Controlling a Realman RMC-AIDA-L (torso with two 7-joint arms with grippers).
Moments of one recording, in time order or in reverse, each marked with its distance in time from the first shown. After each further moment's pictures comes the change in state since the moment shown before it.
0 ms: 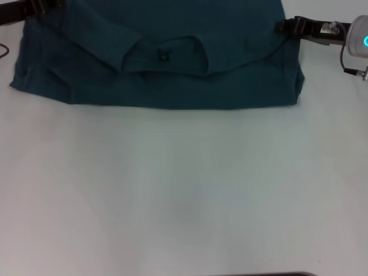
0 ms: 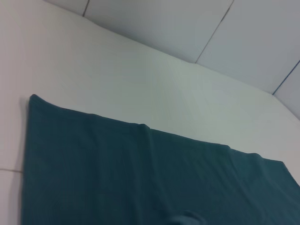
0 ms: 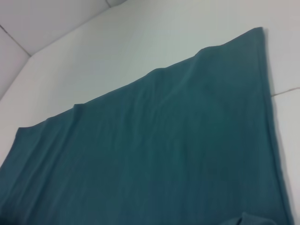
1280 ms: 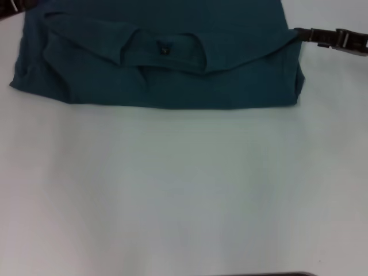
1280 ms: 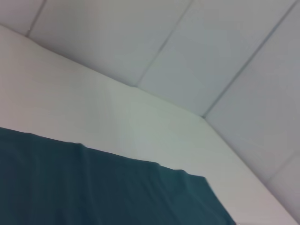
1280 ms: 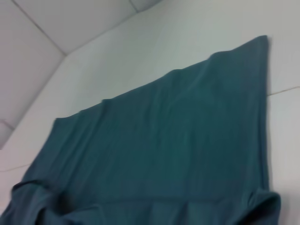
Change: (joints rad) left arm 0.145 -0.045 0.002 -0.265 -0.135 0.366 -0.023; right arm -0.175 -0.019 0.004 -0.226 0.049 -0.364 -0.041
